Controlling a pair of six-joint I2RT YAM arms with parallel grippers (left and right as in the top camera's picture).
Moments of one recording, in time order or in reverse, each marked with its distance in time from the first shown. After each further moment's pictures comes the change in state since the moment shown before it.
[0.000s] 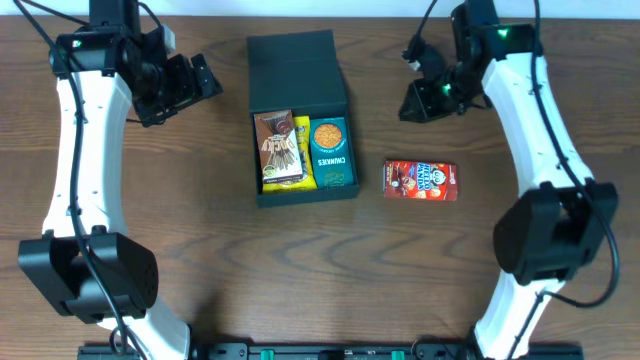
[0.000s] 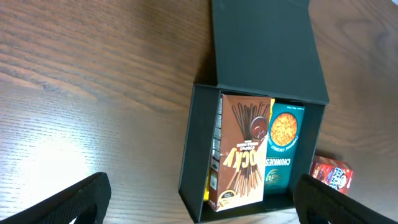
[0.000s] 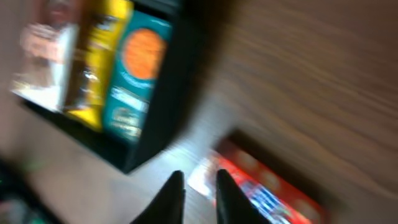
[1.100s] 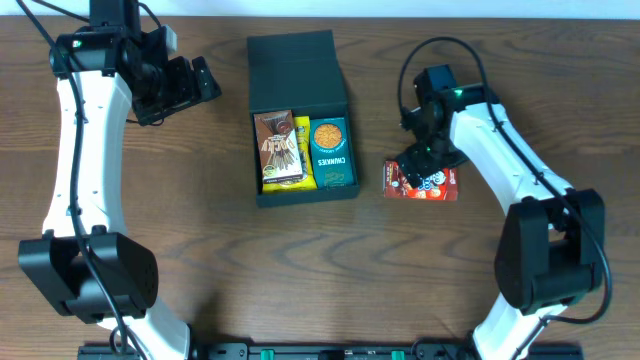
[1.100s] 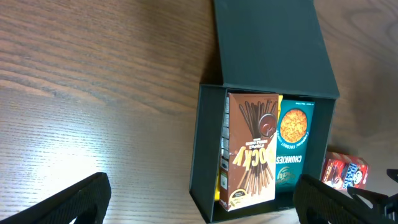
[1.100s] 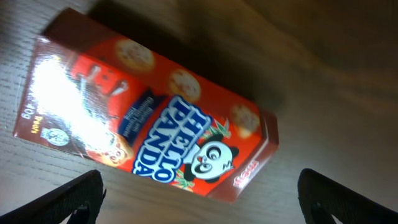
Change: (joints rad) left arm 0.000 0.000 0.000 -0.004 -0.020 0.060; right arm 0.113 -0.126 -0.505 0.222 0.517 0.029
